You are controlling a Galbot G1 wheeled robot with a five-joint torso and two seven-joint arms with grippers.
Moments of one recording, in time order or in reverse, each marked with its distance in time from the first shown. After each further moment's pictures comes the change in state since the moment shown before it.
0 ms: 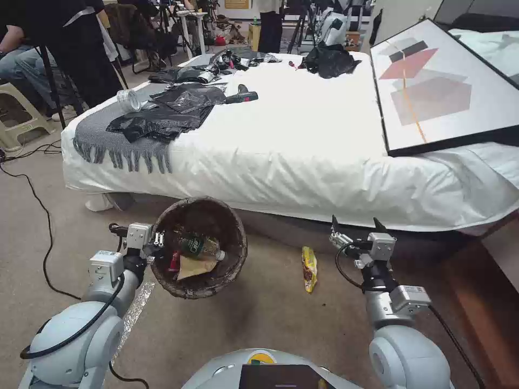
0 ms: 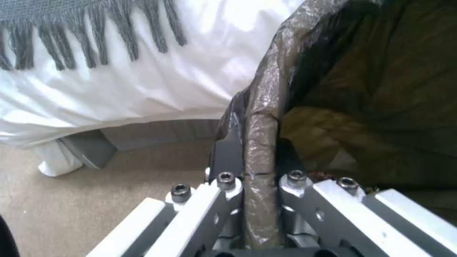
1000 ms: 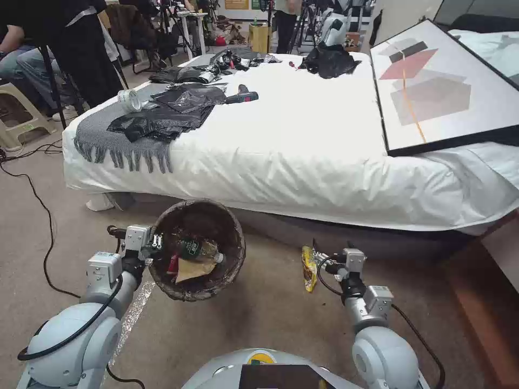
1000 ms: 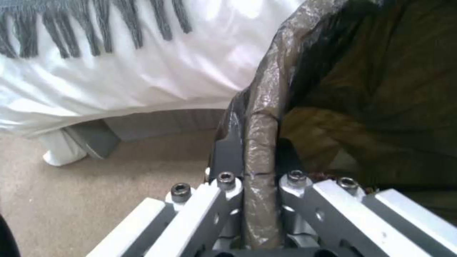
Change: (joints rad) left arm 0.014 0.004 -0.012 0.000 -0.014 0.014 -0.012; right arm 0.078 -0.095 -0.078 -0.225 0.180 -0.092 0.051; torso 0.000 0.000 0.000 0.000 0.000
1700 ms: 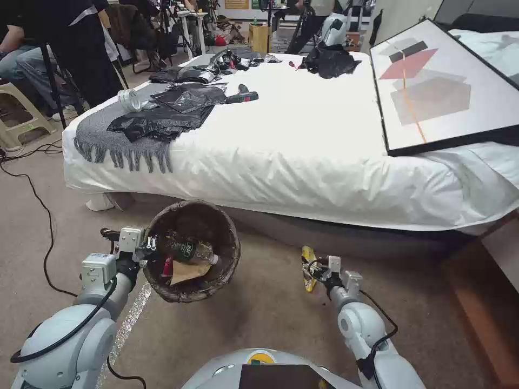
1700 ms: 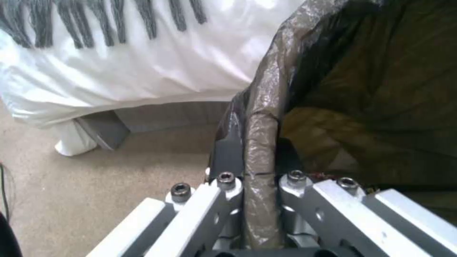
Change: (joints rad) left arm 0.011 0.000 -0.029 0.000 -0.020 0.012 -0.018; right arm 0.230 -0.017 -0.012 -0.385 0.175 -0.154 -0.065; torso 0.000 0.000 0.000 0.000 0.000
